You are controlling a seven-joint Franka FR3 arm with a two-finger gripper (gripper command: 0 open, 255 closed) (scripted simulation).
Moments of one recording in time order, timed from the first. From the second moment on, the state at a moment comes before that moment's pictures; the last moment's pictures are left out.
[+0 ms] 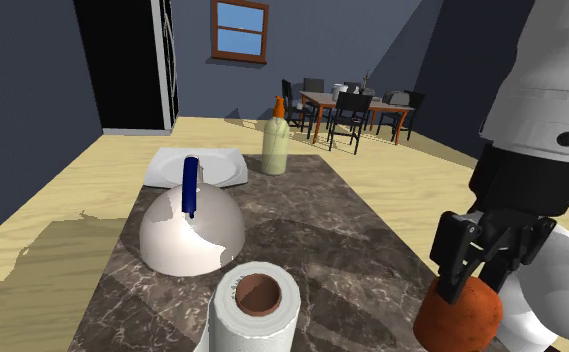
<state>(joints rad) 0.22 -1.04 0.51 -2.42 0.58 1.44 1.05</state>
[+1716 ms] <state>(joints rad) 0.26 -1.10 0.61 -2.64 0.68 1.61 1.01</state>
